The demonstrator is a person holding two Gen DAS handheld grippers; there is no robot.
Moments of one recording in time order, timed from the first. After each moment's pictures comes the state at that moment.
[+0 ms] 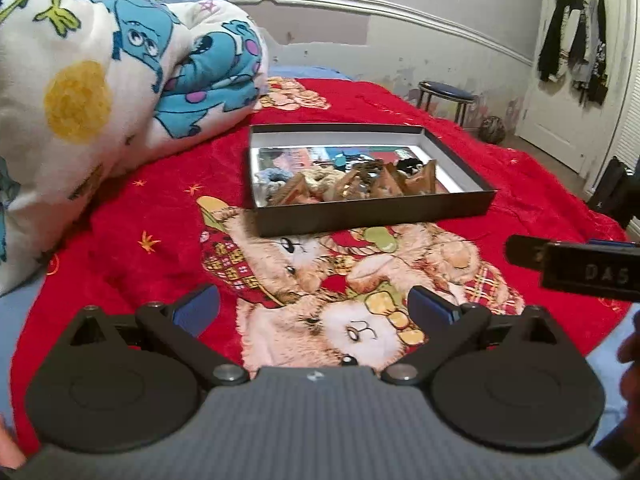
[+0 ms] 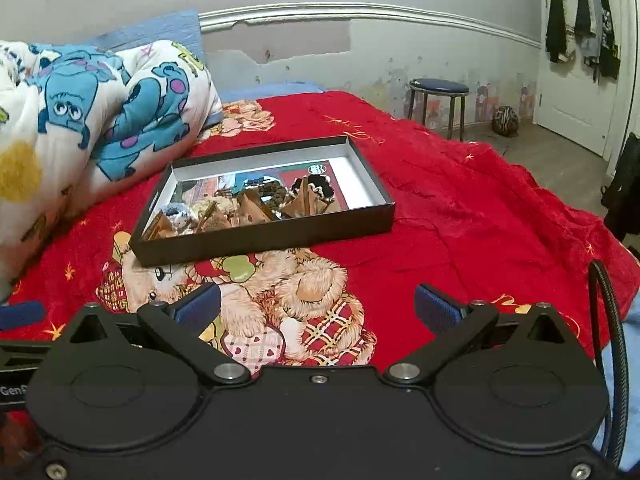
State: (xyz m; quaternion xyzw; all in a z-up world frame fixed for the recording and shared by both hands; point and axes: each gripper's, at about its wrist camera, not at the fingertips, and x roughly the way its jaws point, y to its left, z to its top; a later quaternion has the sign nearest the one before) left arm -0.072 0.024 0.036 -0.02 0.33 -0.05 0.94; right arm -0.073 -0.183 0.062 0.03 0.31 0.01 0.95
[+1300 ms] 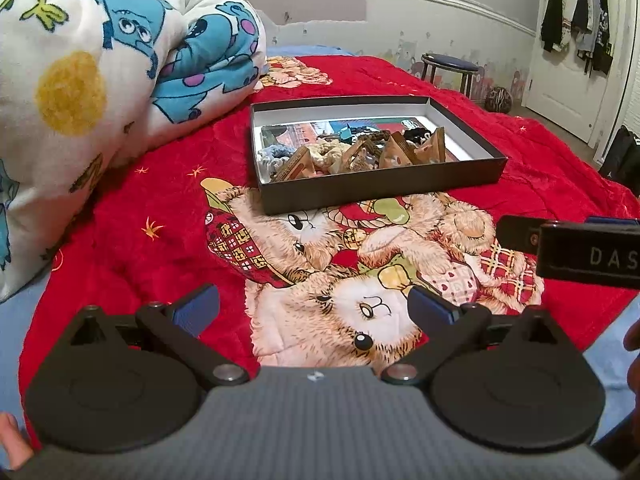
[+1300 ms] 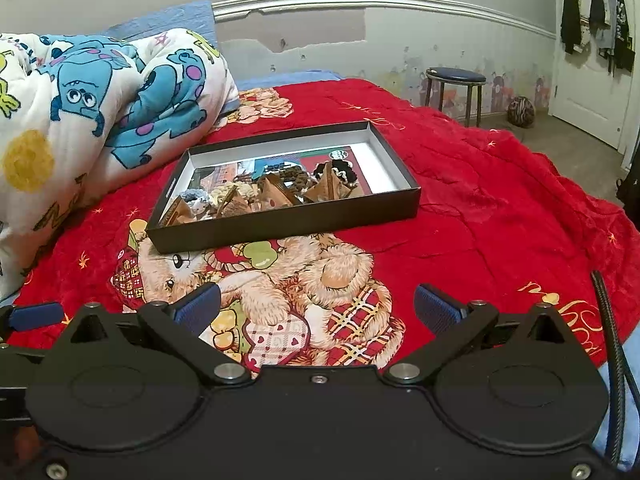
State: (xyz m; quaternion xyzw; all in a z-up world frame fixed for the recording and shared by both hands) left arm -0.068 0.020 0.027 0.01 0.36 -0.04 0.93; right arm -0.068 -0.179 0.052 0.04 0.33 0.04 0.94
